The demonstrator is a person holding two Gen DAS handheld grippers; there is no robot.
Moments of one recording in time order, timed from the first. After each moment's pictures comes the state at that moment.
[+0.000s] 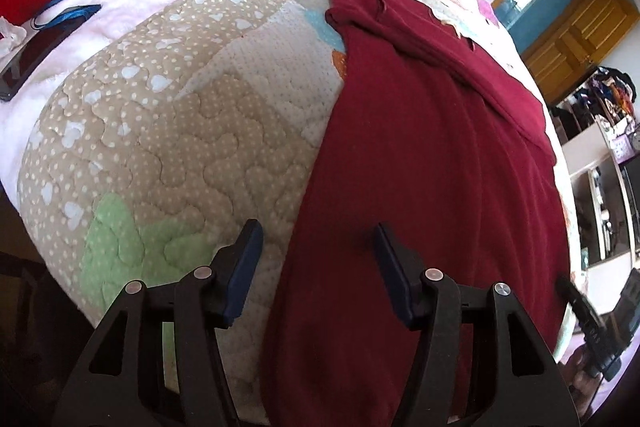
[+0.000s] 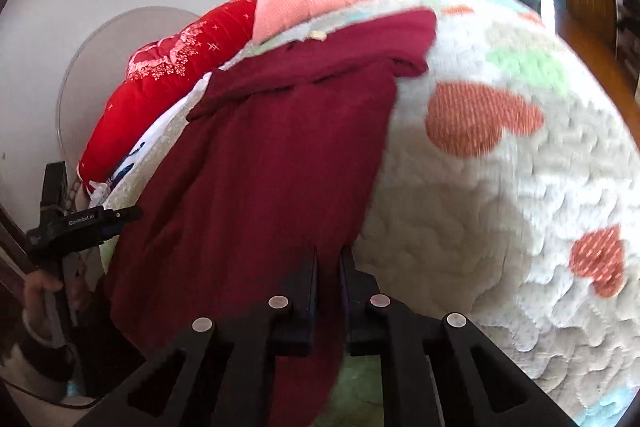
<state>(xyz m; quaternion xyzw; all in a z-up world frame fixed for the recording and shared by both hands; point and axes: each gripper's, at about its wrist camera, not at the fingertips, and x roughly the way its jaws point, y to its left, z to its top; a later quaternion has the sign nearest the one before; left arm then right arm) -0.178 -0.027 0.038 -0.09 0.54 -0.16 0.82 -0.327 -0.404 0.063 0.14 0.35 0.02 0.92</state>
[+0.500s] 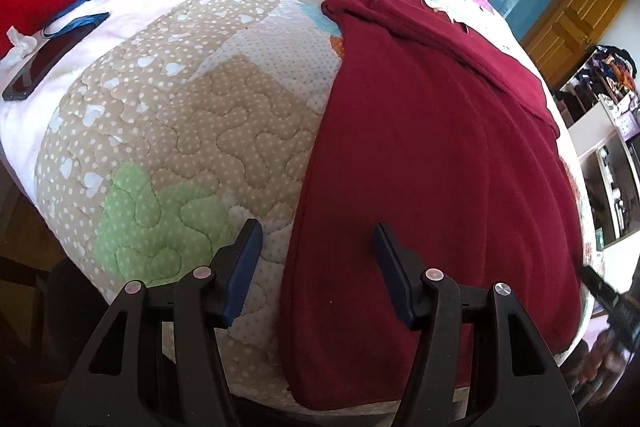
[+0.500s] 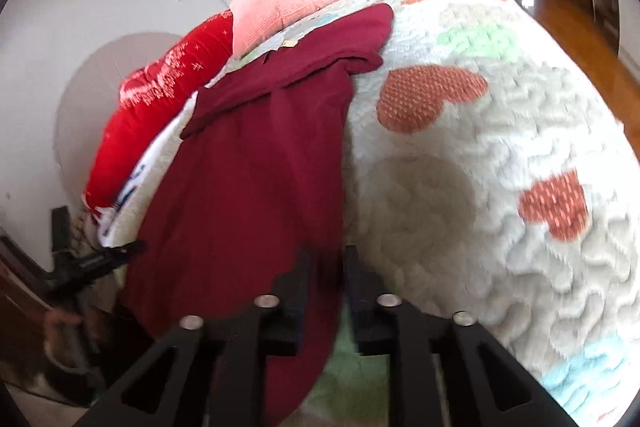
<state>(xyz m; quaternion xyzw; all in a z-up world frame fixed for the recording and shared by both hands) -0.206 -0.025 0.036 -0.05 0.52 -0.15 0.84 -0.368 -0.433 0.061 0.22 0.36 0.01 0.91</state>
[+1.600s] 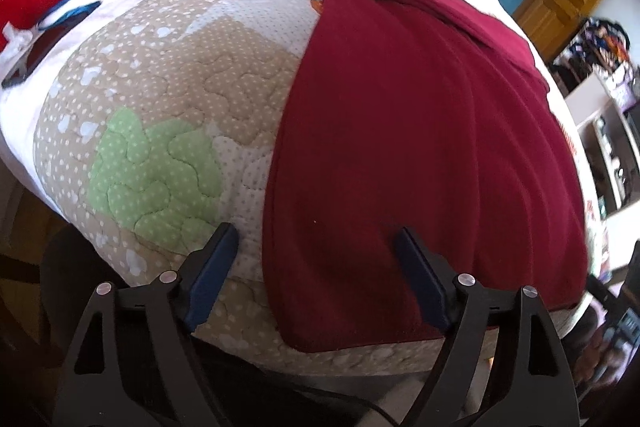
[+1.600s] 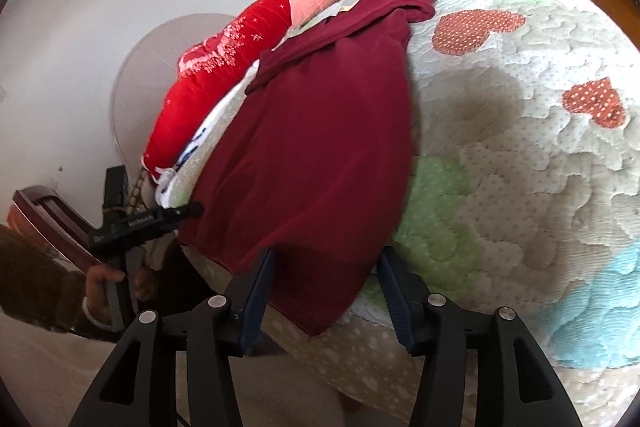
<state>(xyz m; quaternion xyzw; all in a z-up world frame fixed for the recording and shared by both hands) -0.239 -0.035 0.028 -0.02 0.54 -0.17 0.82 -0.393 -0.406 0.036 0.24 0.36 0.13 0.89</state>
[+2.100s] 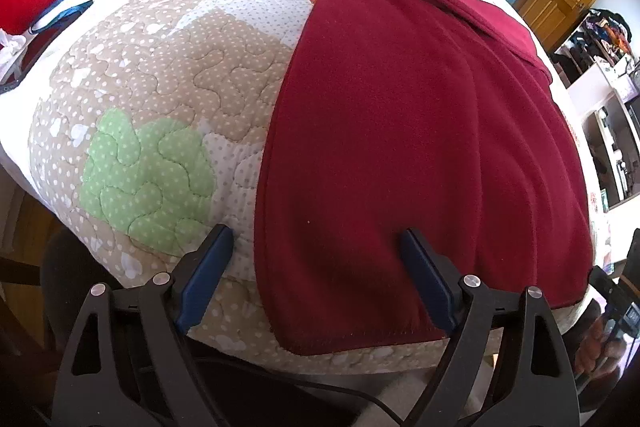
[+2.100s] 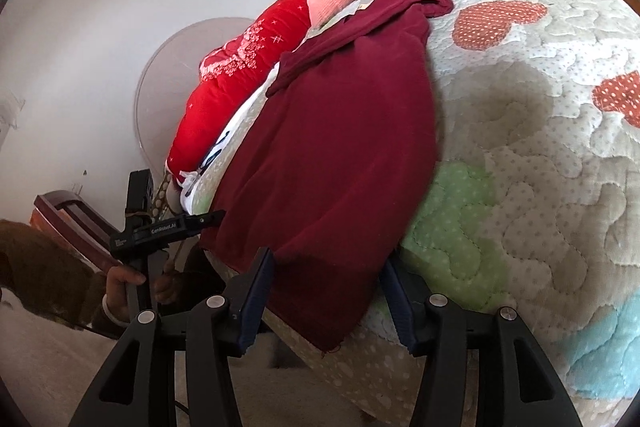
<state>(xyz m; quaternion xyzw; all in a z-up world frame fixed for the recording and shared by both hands) -0.234 -0.041 0.024 -0.01 0.55 -0.17 0.82 -0.386 -0.412 0.033 0.26 0.35 0.18 0.88</state>
